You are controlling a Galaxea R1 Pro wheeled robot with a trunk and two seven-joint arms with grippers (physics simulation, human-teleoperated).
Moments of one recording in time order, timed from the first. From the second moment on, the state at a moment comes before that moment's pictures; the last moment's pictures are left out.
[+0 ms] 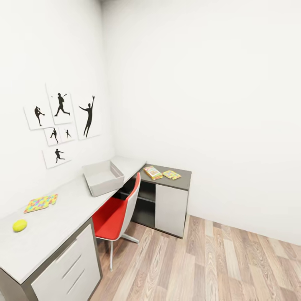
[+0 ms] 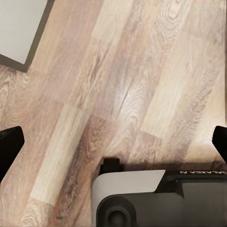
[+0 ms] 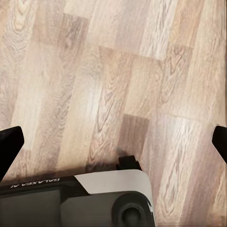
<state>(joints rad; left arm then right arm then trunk) -0.26 0.02 0.01 -0.23 -0.01 0.12 -0.01 -0.23 0.04 -0.11 -0.20 -0.01 0.03 -0.09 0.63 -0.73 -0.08</state>
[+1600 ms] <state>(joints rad) -0.26 0.05 0.01 -0.23 0.00 0.12 -0.01 -0.35 0.05 -0.12 -0.32 -0.01 0.29 -0.08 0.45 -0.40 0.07</state>
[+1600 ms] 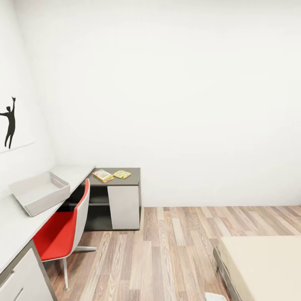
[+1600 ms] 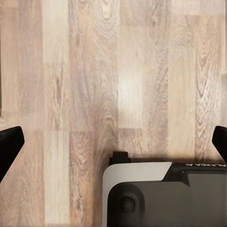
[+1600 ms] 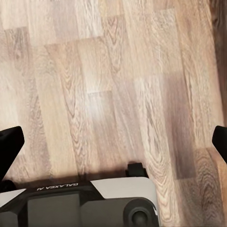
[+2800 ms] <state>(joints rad) -0.26 0.05 -0.01 -0.23 0.00 0.01 -0.01 -0.35 0.05 -0.12 -0.32 -0.01 0.27 -0.08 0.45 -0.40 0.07</state>
